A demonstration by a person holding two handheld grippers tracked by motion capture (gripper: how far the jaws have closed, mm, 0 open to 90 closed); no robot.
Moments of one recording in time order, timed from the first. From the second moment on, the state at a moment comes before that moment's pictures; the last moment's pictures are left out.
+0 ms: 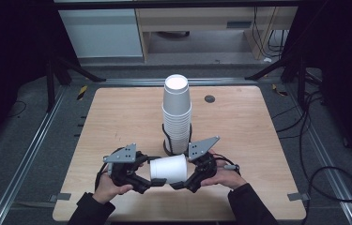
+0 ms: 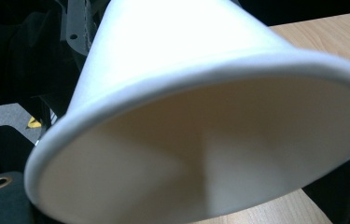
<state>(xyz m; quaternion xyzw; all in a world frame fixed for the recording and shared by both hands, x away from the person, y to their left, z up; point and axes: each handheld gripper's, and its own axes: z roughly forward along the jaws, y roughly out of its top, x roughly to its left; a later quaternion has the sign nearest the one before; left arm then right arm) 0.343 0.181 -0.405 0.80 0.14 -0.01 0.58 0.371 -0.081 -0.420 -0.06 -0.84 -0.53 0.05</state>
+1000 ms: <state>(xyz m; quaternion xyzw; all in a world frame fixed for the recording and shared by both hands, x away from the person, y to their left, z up) 0.350 0.169 -0.431 0.89 0.13 0.03 0.43 0.373 -0.075 -0.430 -0.06 -0.92 -0.39 -0.02</state>
